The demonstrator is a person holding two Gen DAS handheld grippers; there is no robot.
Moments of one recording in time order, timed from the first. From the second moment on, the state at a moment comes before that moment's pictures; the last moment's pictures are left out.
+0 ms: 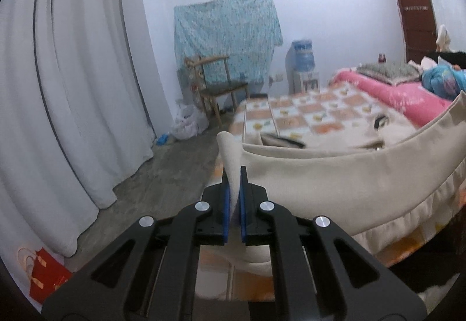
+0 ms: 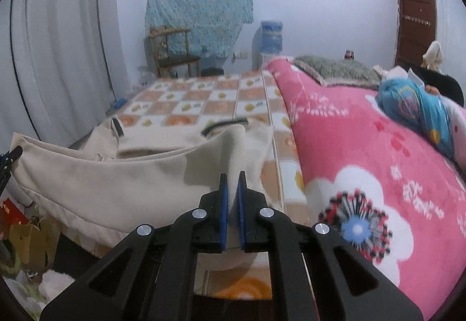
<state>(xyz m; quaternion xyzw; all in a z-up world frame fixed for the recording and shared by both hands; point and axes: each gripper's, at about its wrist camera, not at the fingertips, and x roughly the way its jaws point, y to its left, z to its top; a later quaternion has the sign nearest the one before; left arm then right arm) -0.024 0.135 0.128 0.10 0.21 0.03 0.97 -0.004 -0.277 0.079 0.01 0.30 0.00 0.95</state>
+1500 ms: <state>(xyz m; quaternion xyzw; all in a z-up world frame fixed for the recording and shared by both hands) 0.123 0.142 0.097 -0.06 0.40 -0.04 0.91 0.107 -0.280 0.038 0.07 0.37 0.03 0.93</state>
